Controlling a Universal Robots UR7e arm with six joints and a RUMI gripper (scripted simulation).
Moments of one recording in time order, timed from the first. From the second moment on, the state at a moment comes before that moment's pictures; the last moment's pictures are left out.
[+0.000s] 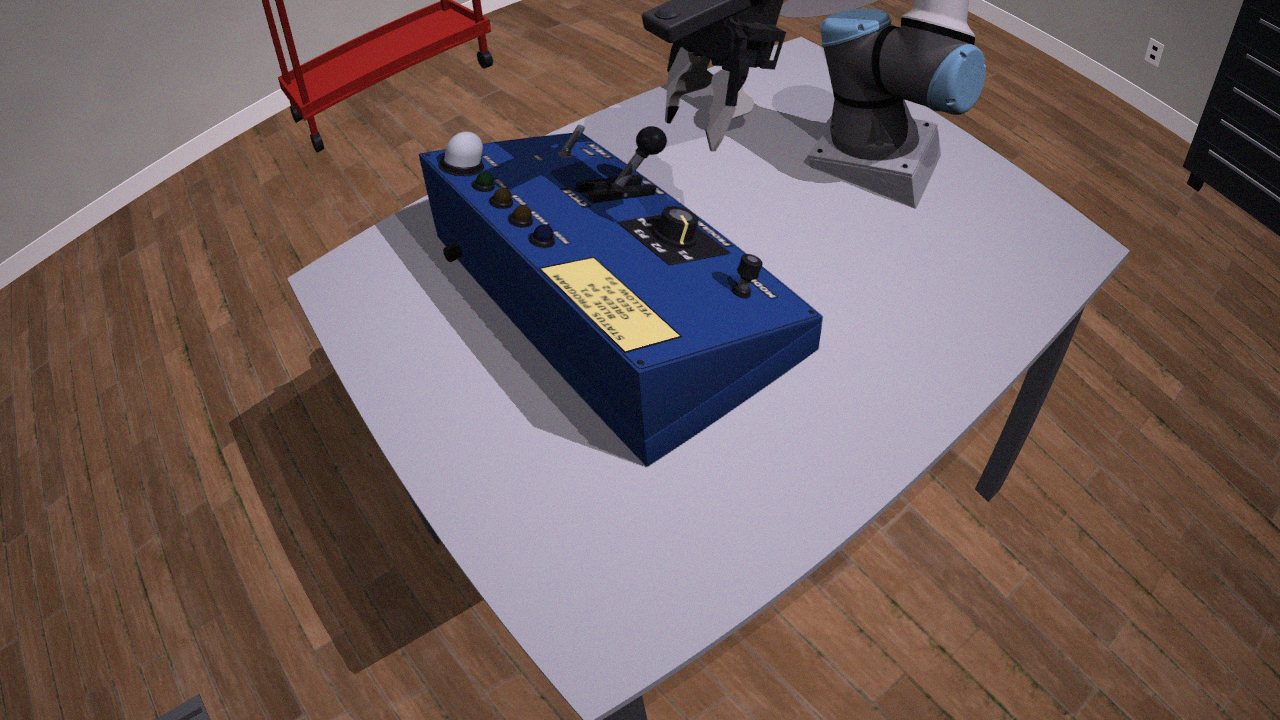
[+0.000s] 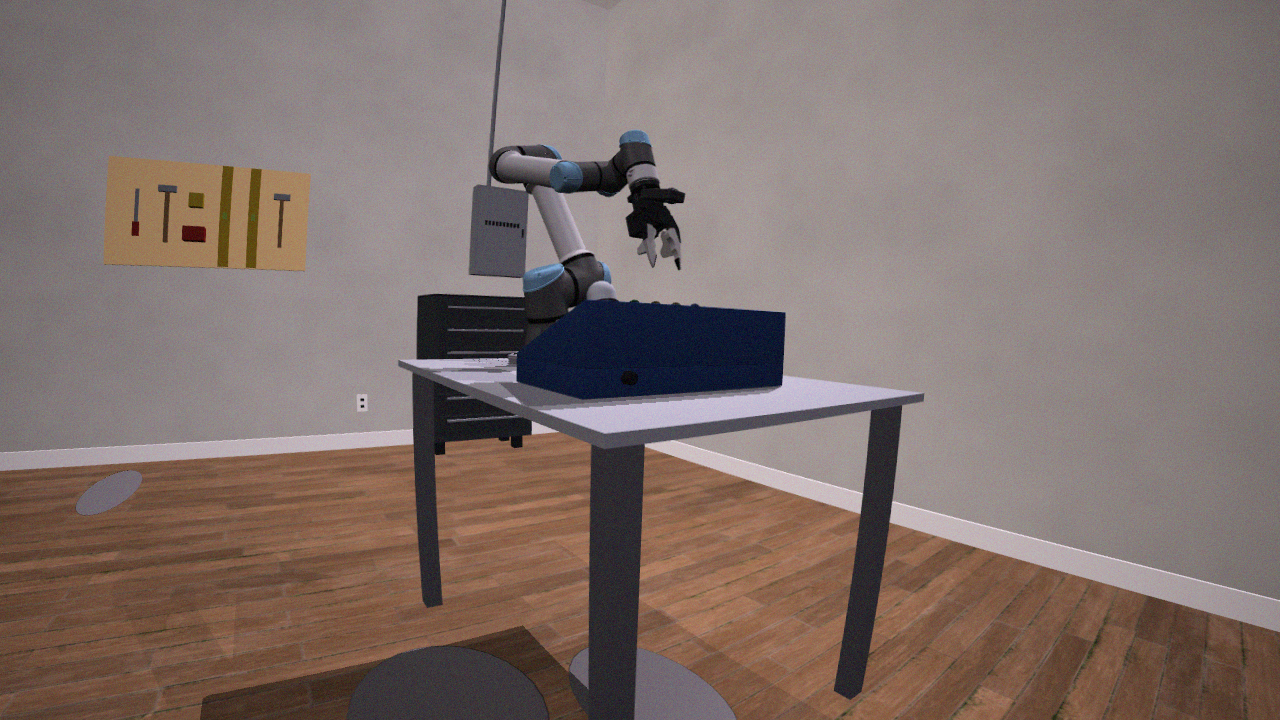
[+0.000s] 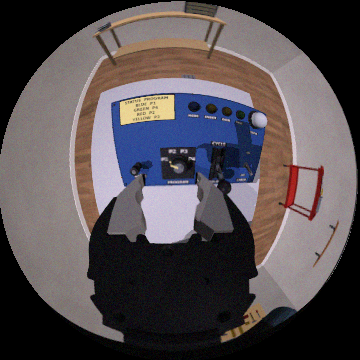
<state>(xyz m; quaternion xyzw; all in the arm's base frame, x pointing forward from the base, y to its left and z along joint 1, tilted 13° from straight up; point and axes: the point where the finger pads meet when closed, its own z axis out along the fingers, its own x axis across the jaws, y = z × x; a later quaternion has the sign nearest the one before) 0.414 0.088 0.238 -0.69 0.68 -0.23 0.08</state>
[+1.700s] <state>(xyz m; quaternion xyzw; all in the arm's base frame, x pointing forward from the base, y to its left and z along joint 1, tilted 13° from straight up) 0.369 0.067 0.220 -0.69 0.68 -0.23 0.08</state>
